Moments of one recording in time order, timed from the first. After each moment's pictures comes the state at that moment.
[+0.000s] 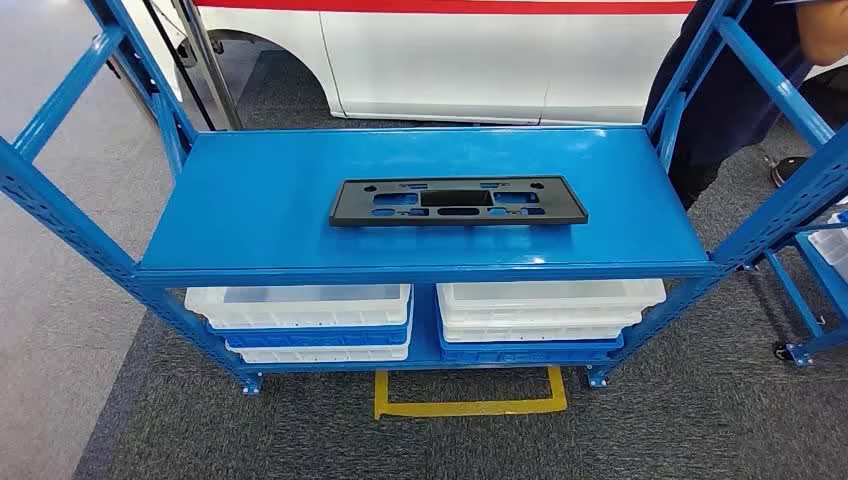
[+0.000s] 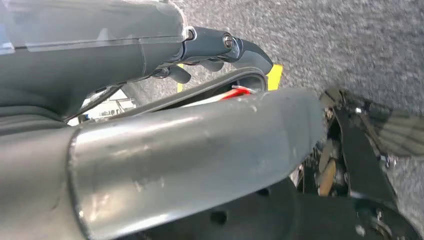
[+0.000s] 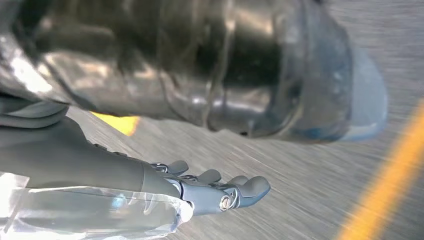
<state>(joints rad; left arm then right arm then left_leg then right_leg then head) -0.04 -0.11 -0.64 -0.19 0.88 0.27 0.23 -0.10 0.04 0.09 -0.25 0.46 -0.19 -0.43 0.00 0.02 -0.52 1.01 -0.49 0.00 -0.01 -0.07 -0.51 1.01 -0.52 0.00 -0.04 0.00</state>
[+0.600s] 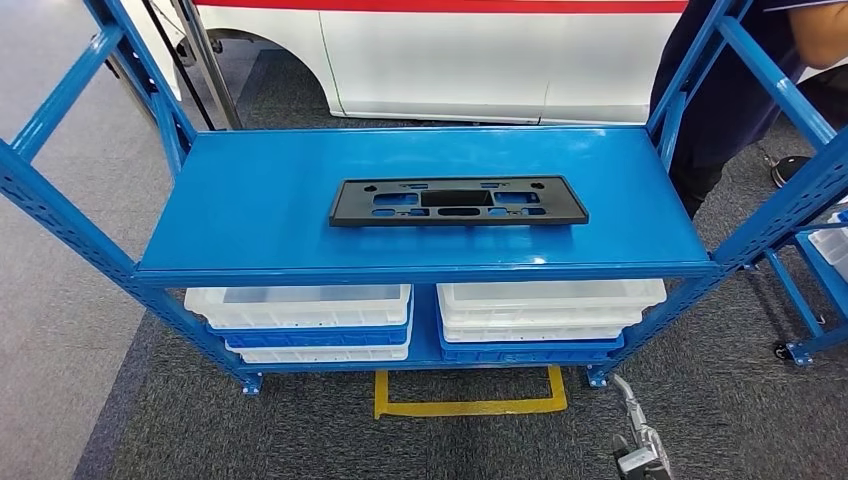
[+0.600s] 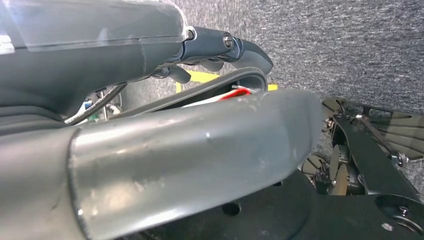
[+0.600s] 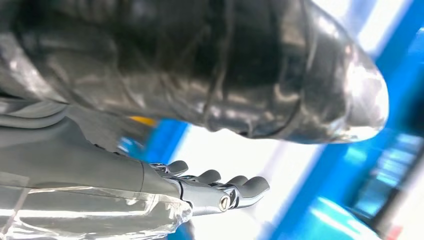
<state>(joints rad) -0.05 -0.11 -0.73 -0.18 0.78 0.26 0.20 0.31 -0.19 0.10 -1.52 0.23 -0.06 -0.51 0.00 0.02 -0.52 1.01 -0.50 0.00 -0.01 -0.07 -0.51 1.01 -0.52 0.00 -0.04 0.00</state>
